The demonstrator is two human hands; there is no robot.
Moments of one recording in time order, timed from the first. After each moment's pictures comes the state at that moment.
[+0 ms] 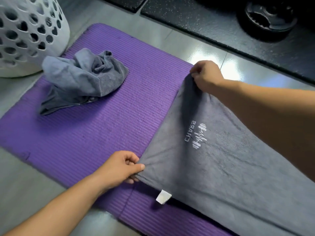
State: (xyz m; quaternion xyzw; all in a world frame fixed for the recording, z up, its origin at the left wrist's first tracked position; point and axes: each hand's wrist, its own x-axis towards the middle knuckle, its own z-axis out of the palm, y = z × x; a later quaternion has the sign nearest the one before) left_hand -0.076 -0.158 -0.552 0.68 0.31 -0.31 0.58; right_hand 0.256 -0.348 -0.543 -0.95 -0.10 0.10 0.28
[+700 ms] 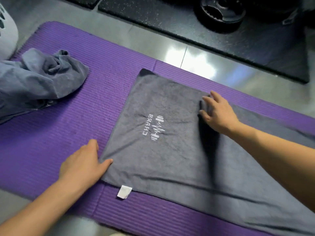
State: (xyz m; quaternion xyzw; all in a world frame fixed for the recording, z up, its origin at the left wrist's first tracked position) left_hand -0.067 -0.168 -0.546 0.95 0.20 -0.22 0.10; right_hand 0.156 -0.558 -0.574 -0.98 -0.11 0.14 0.08
